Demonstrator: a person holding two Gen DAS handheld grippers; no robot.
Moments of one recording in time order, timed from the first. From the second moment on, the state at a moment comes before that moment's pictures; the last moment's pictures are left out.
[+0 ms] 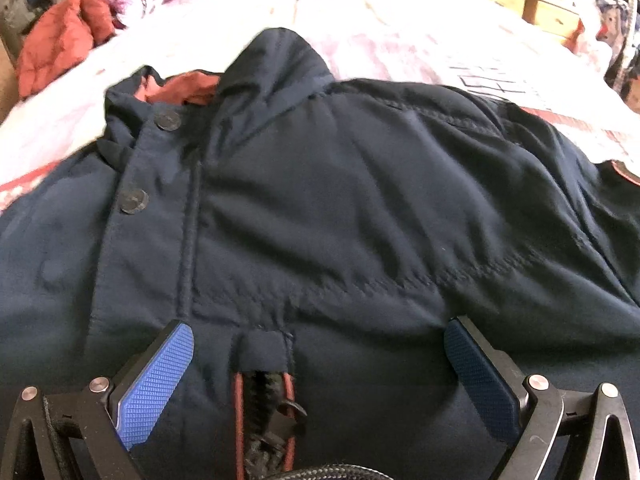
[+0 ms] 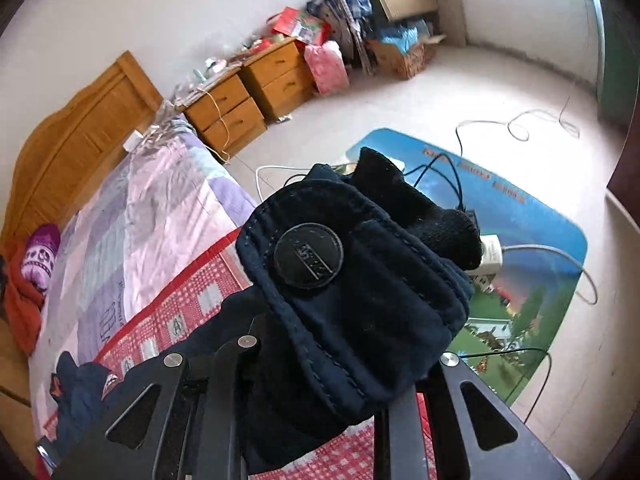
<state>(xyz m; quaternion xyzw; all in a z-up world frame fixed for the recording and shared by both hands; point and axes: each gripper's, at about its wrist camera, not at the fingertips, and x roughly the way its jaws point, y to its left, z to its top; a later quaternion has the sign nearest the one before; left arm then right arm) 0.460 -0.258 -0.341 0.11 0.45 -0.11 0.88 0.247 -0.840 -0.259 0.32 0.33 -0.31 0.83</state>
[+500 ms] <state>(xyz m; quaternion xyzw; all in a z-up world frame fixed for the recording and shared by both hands) 0.482 -0.327 -0.336 0.14 0.46 -0.13 0.87 0.228 -0.797 -0.208 0.24 0.32 -0.29 0.87</state>
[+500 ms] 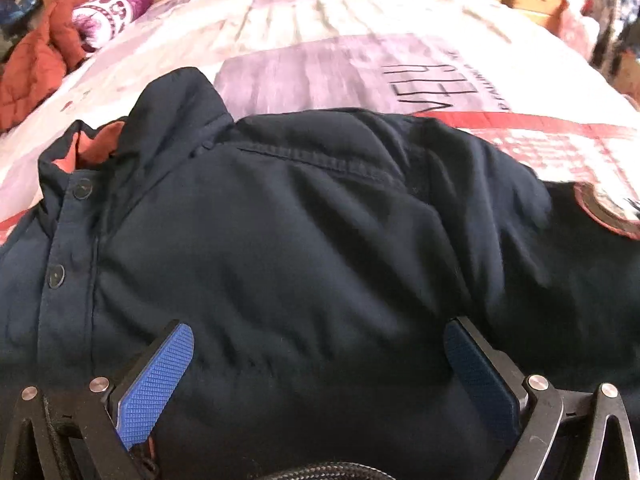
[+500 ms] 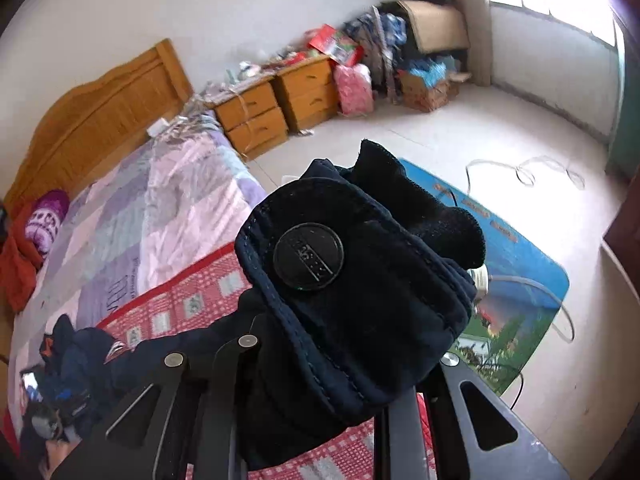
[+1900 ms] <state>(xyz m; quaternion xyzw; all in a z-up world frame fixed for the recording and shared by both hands) 0.403 0.070 -0.249 0.10 0.45 -0.06 0.88 0.512 -0.228 -0.171 -0.07 0.35 -0.06 0.93</state>
